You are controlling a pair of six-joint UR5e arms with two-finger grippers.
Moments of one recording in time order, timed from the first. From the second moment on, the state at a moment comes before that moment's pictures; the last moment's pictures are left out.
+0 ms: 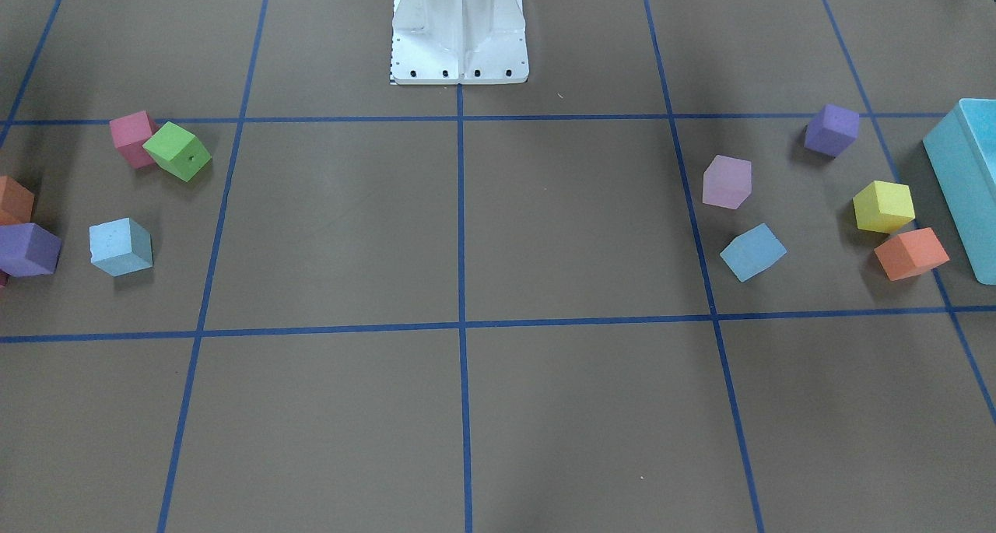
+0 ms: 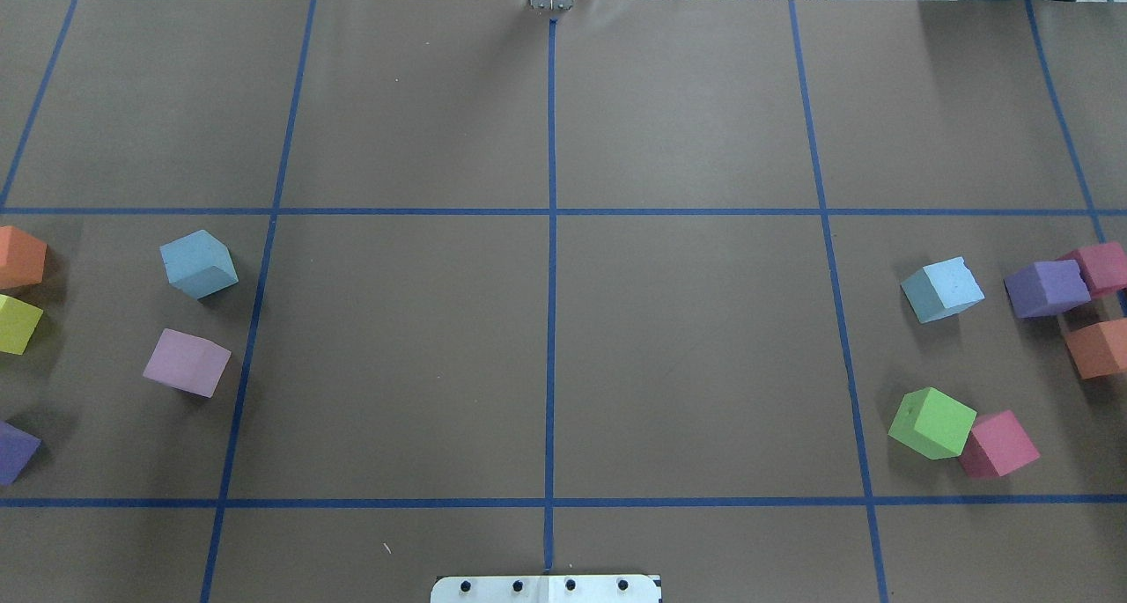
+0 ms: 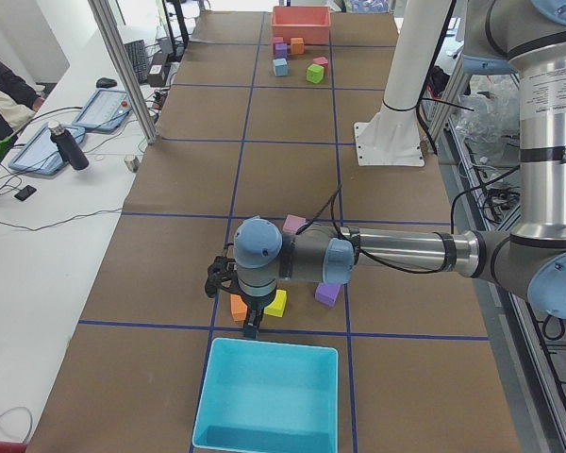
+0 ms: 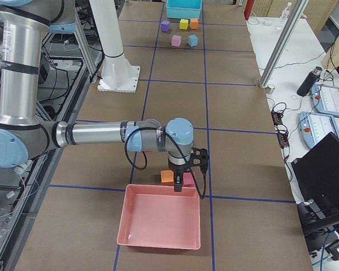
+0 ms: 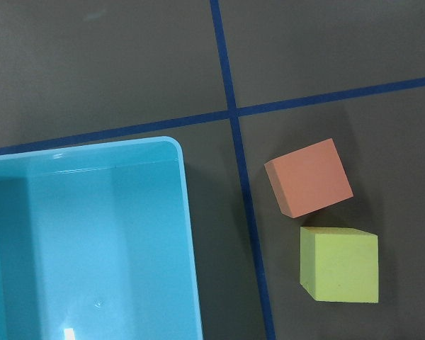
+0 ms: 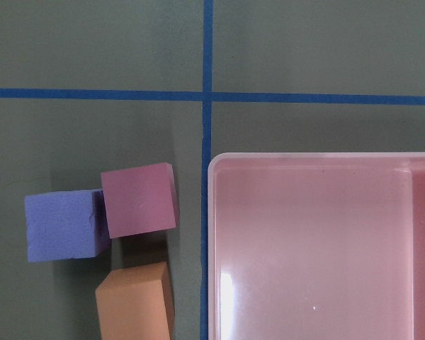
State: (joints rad) left arm -1.60 -1.44 -1.74 -1.60 -2.37 0.14; right arm 1.55 -1.73 1.82 -1.60 2.28 0.05
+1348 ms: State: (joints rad) left arm -1.60 -1.44 -1.75 -1.61 -2.37 0.14; right arm 1.02 -1.60 1.80 -1.18 2.18 0.63
